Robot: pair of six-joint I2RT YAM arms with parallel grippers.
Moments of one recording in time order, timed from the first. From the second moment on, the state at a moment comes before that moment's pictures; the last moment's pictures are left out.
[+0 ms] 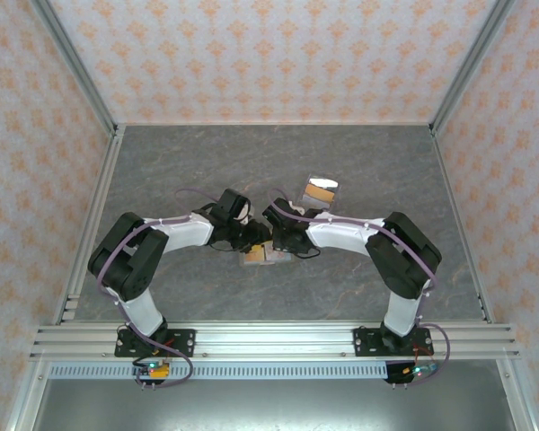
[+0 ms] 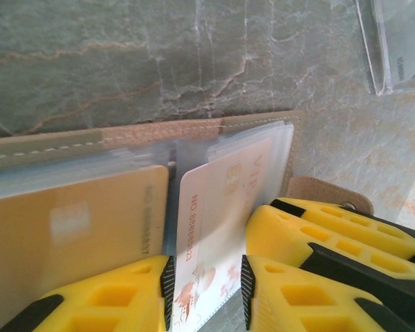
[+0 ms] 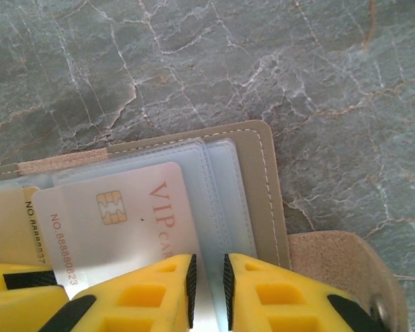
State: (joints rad) left arm -0.50 1.73 0.86 -0.14 0.52 -0.96; right arm 0.83 1.80 1.09 -0.49 0.10 0.90
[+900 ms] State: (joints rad) left arm -0.49 1.70 0.83 -0.12 0.55 -0.90; right arm 0.82 1.80 1.09 -0.49 0.09 0.92
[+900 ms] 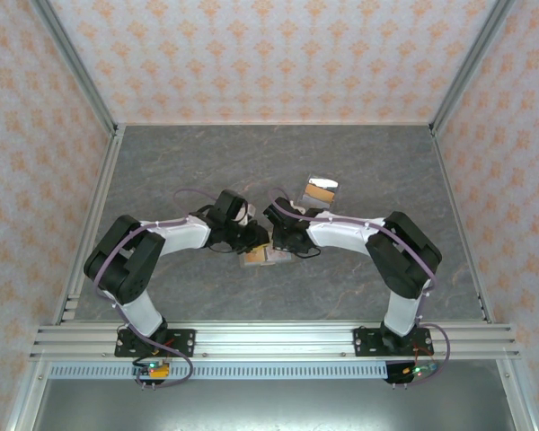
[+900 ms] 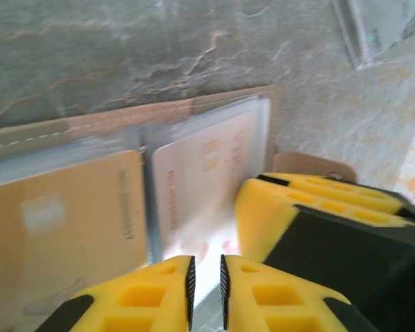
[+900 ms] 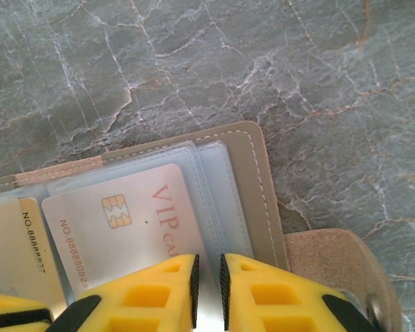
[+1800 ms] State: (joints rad) left arm -0.47 1.70 0.83 -0.14 0.53 -0.88; right arm 0.80 1.81 1.08 -0.44 0.01 0.94
